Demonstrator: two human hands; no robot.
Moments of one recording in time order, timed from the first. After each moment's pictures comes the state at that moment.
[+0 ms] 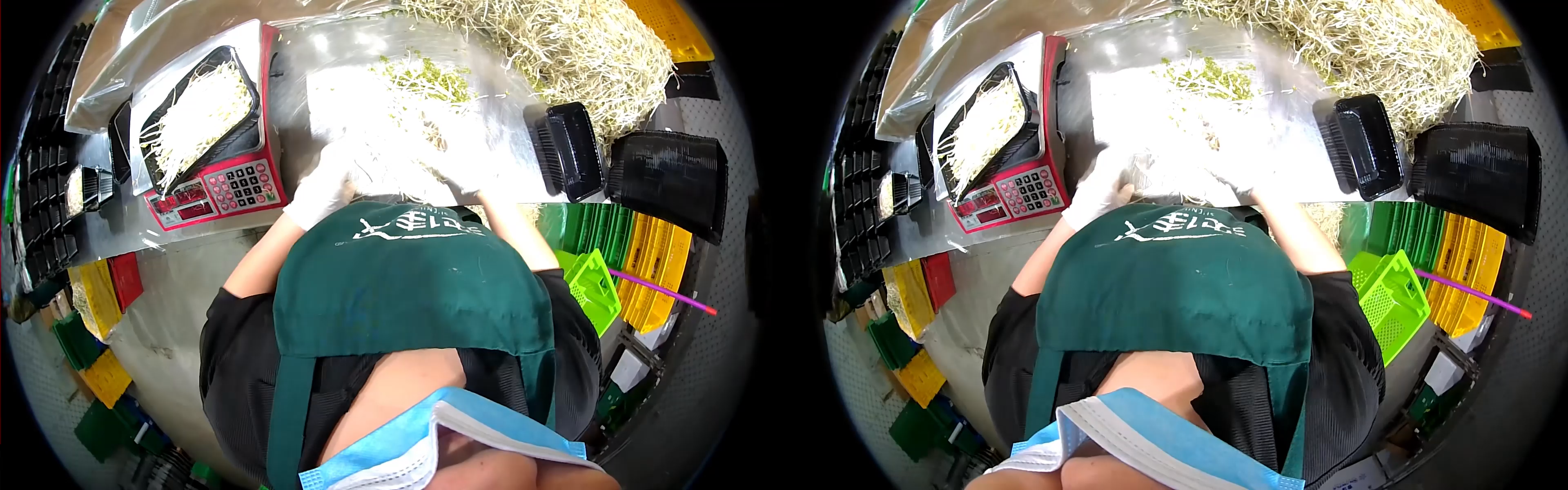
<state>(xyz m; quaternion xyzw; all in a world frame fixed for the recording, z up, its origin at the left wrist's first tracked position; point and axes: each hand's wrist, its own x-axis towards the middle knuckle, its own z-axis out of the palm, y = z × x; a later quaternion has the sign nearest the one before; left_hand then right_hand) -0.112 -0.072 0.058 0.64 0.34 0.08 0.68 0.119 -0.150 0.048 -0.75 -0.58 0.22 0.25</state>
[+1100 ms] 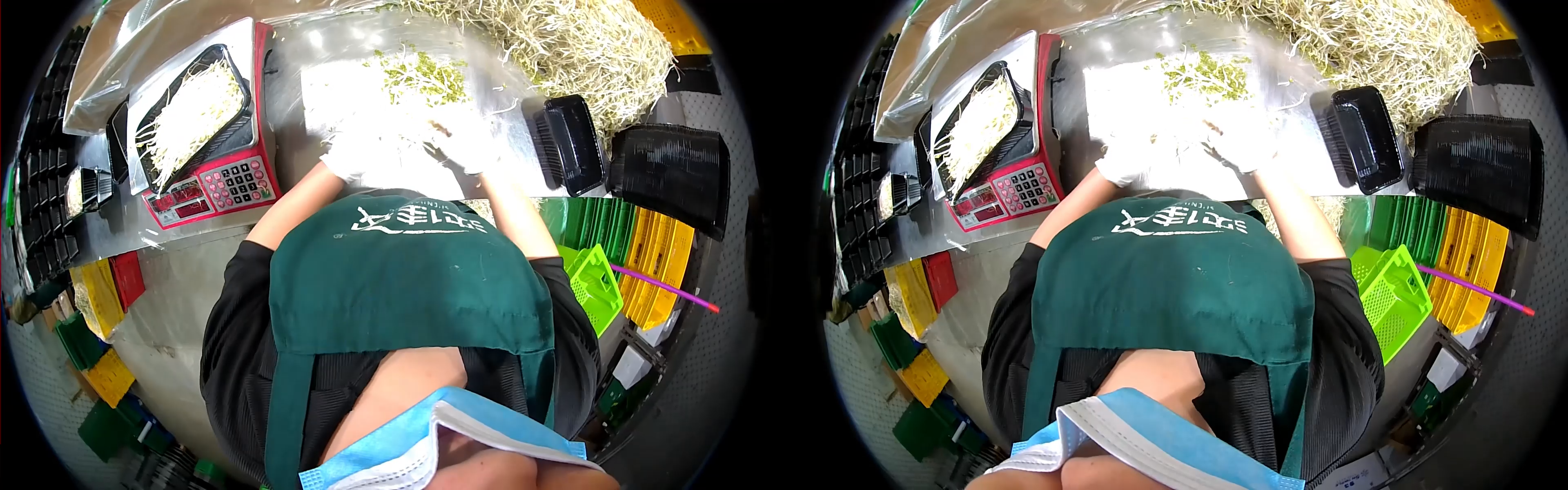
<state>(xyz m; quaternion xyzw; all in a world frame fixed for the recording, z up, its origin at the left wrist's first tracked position) -0.059 -0.046 0.000 0.92 0.18 0.14 0.33 0.138 -0.148 0.055 -0.69 -0.68 0.18 0.18</state>
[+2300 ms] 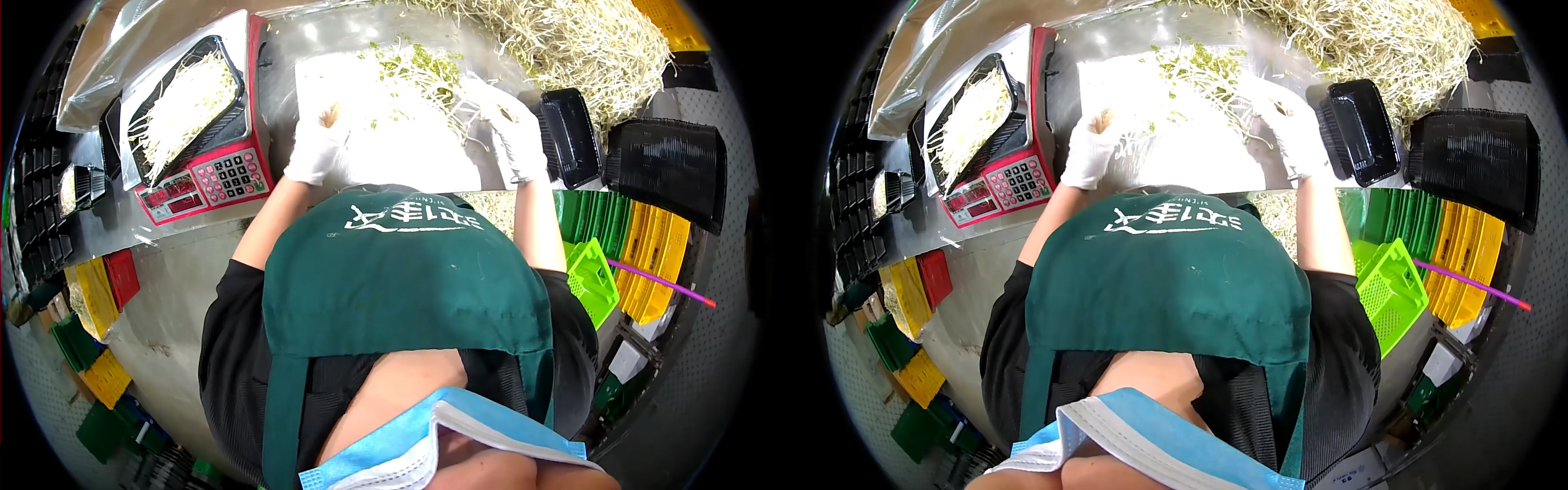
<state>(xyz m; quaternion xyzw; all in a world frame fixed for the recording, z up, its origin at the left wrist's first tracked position) -0.090 -0.052 0.025 0.59 0.43 0.28 0.63 0.177 -0.189 0.059 -0.63 -0.28 0.42 0.59</state>
